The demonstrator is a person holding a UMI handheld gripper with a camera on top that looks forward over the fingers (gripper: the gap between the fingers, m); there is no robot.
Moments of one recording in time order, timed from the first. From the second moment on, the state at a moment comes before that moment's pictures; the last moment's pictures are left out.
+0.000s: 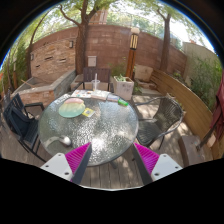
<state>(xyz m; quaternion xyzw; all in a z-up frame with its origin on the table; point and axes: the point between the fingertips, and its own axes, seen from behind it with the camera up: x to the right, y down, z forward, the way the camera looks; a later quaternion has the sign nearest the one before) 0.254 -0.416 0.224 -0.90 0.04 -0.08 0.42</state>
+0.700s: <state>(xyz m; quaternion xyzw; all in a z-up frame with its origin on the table) 0.133 -0.453 0.133 -0.91 0.05 -0.08 0.41</state>
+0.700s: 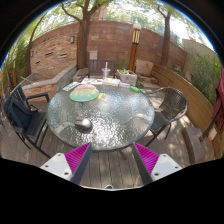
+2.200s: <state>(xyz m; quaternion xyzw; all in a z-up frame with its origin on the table) 0.091 -0.141 0.122 -0.87 0.06 -0.06 0.48</state>
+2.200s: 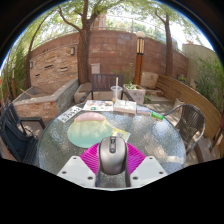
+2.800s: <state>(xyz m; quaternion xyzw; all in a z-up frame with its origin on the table) 0.020 0.082 -0.015 -0.92 0.03 0.04 0.39</state>
